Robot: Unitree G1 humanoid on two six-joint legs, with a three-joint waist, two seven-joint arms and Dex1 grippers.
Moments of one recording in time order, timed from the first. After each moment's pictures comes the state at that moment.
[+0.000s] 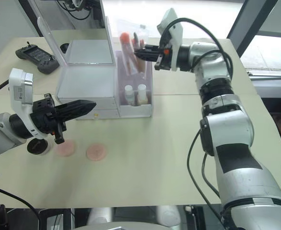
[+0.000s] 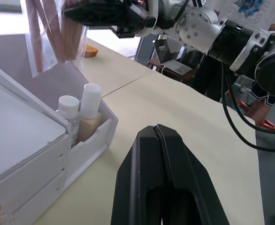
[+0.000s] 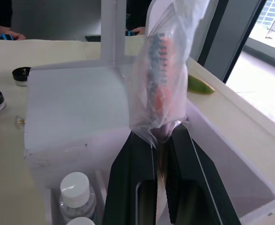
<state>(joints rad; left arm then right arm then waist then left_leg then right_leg) -0.28 0.80 0.41 -0.56 -1.17 0.98 -0.62 -1.40 -0.35 0.08 1.22 0.22 -0.10 1.22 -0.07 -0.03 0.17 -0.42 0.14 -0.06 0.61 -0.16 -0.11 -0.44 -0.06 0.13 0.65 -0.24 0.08</state>
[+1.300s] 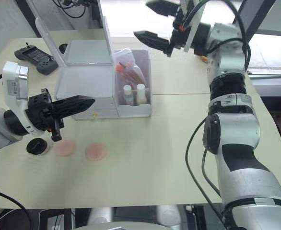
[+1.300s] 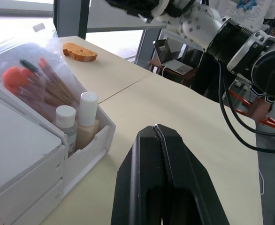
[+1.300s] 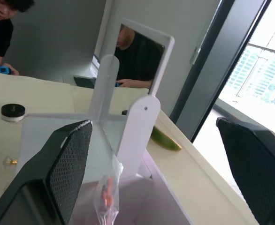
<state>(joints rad) -0.35 0.88 0.36 -0.52 -1.25 0.91 -0.58 -1.32 -0.40 -0.11 0.76 0.21 -0.06 1.27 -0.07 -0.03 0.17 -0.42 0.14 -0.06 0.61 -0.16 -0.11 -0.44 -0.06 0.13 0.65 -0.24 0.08</state>
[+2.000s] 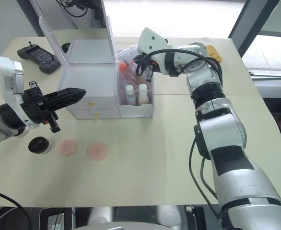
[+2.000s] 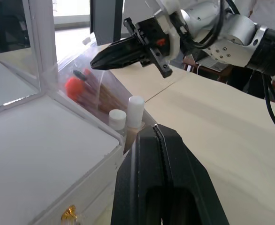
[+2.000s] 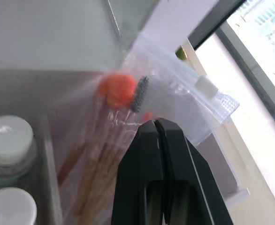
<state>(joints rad) -0.32 0.90 0.37 -0.50 -1.07 0.85 -0.61 -1.39 -0.35 0.23 1.22 -0.18 -0.29 0.84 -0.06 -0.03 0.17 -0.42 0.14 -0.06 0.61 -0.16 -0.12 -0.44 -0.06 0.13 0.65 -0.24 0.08</state>
